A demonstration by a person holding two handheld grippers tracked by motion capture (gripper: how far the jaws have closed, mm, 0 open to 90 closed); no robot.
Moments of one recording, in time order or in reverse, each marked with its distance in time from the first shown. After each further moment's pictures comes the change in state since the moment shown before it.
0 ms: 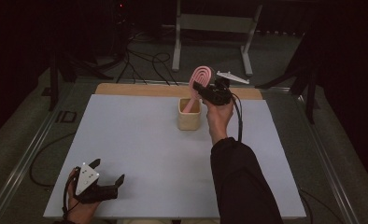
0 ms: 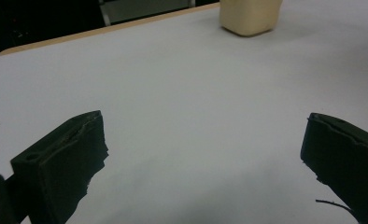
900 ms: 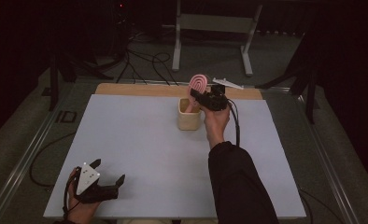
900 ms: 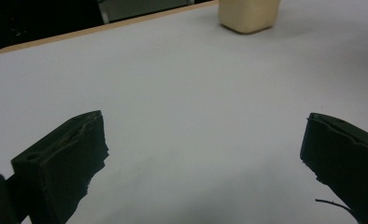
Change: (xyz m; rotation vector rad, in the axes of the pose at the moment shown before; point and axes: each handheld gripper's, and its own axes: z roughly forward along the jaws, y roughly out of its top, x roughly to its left) left arm -0.001 0.000 0.001 0.009 -0.005 0.006; right arm -0.005 -0.024 0.011 0.047 -0.003 0.010
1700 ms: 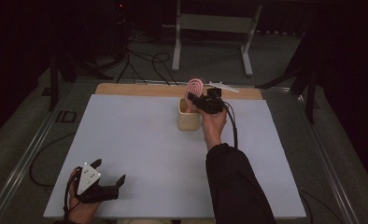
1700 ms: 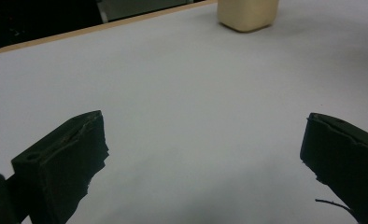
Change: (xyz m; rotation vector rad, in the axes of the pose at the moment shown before) left arm -0.001 0.000 0.001 0.002 -0.001 0.002; right arm 0.001 -0.012 0.010 0.024 -0.002 -0.005
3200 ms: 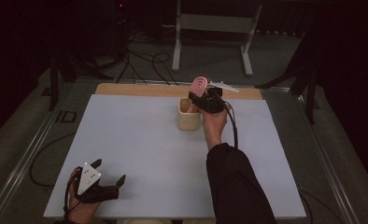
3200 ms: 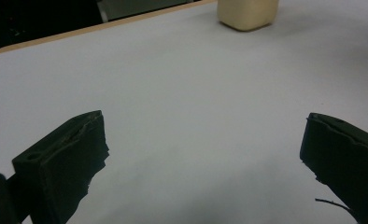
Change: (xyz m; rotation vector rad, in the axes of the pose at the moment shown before) left arm 0.000 0.000 0.001 0.003 0.001 0.004; right arm -0.004 0.001 0.002 -0.007 -0.058 -0.009
